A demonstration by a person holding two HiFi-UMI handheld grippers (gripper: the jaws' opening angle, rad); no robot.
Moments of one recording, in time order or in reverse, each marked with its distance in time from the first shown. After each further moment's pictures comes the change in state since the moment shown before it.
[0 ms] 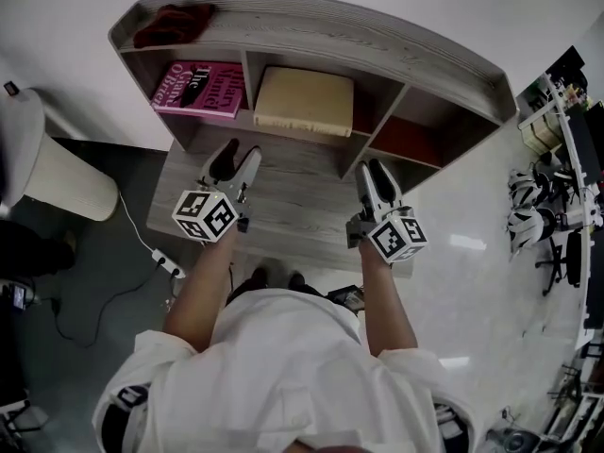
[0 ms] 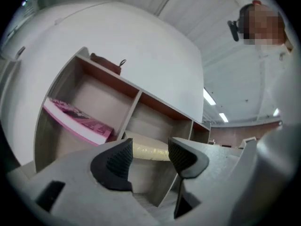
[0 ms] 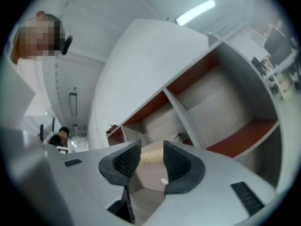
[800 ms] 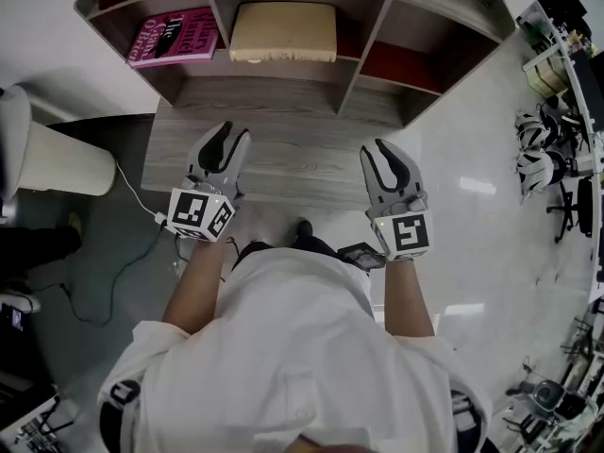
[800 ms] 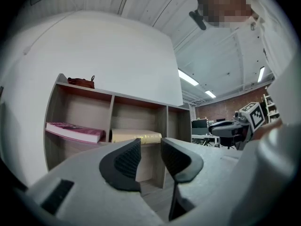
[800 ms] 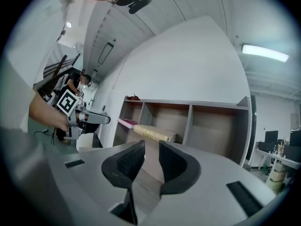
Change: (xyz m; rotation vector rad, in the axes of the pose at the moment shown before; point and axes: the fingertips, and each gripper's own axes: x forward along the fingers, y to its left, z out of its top) left arm -0.069 -0.075 -0.035 0.320 0.067 -0.066; right arm -0.109 0.048 -0.018 -0.690 0.218 0.009
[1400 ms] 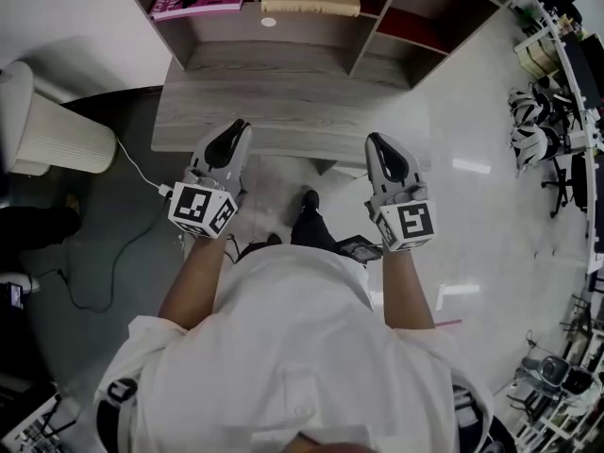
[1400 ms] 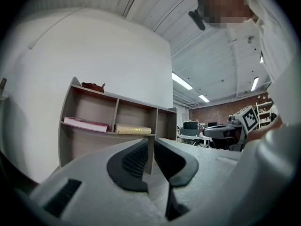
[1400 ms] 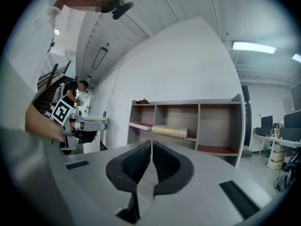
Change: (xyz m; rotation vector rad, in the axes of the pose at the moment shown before) left arm -0.142 -0.021 -0.008 -0.044 0.012 -0.075; right arm -0.071 0.120 0.015 0.142 0.011 -0.050
